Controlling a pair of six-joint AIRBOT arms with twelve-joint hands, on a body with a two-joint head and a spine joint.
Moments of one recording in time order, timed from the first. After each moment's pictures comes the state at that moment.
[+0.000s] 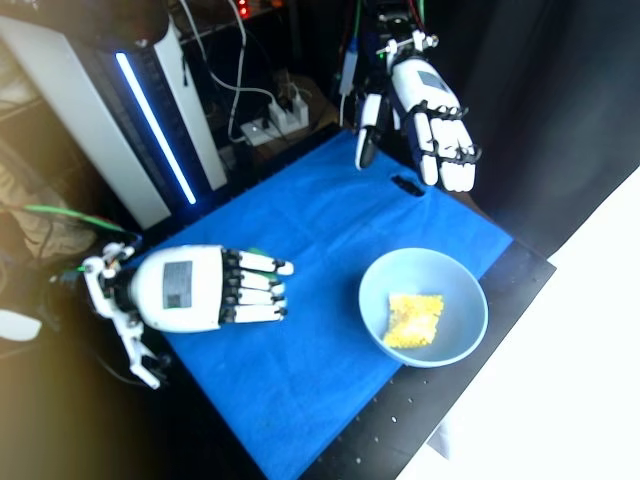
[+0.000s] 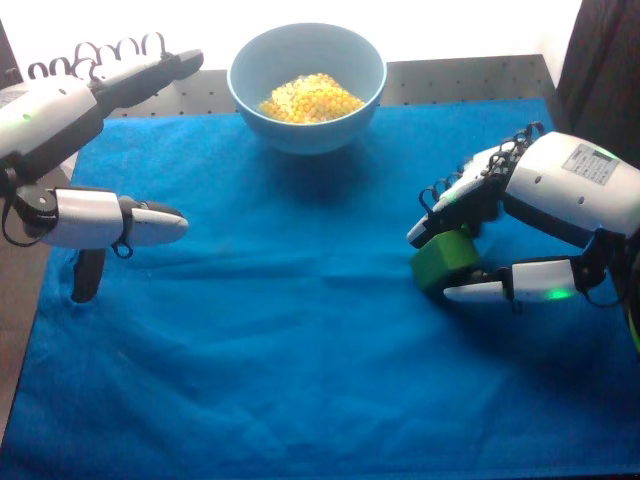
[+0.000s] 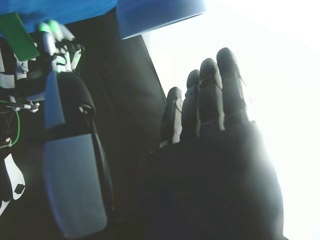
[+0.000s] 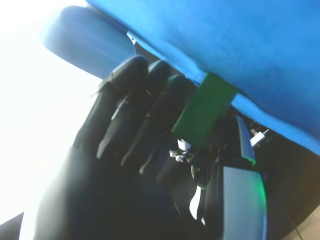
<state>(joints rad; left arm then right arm) 0.85 -0.87 1.06 -0.20 -0.81 0.96 -0.94 -1.24 1.43 -0.24 1.04 -0.43</state>
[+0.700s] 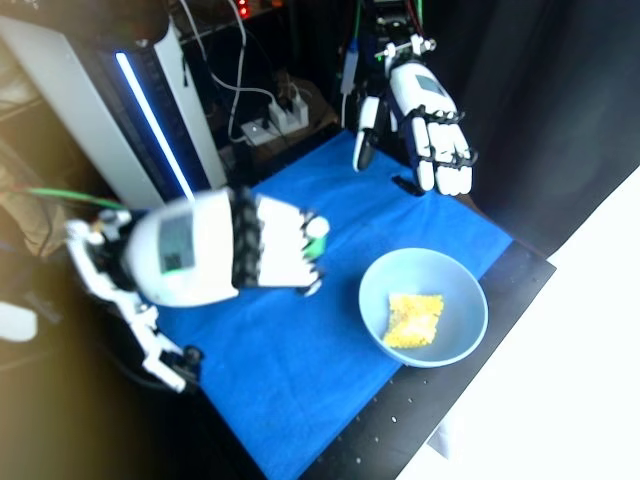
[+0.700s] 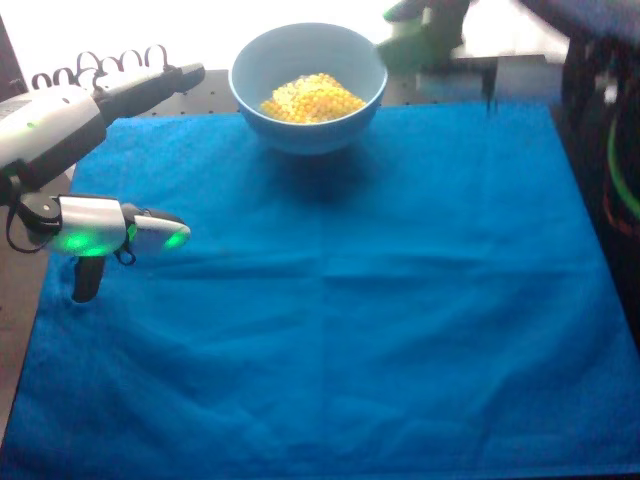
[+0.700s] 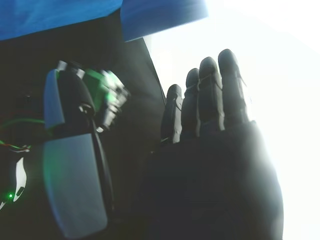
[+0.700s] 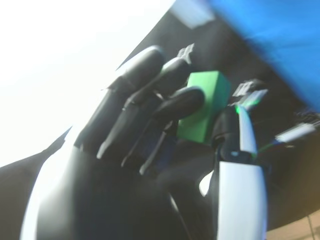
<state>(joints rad) 0.87 -0.88 1.06 -0.21 -0.81 0.95 -0.60 -1.27 1.58 -0.24 1.10 -0.43</state>
